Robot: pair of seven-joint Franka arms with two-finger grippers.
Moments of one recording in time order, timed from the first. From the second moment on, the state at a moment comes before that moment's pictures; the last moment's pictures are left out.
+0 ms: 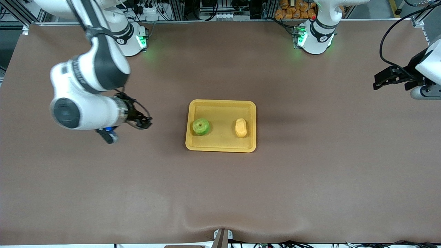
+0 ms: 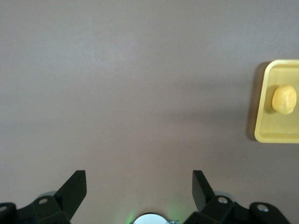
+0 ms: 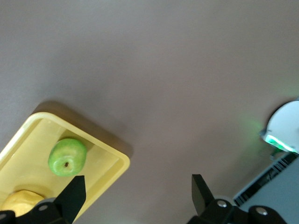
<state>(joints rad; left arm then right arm) -0.05 0.00 0.01 -1.55 0.04 1.51 0.03 0.34 0.39 -0.10 -1.43 0.27 1.42 1.10</state>
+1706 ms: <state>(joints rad) -0.05 -0.03 -0.04 -1.61 0.04 1.59 0.03 0.09 -0.02 -0.11 -1.50 0.01 1.25 0.11</state>
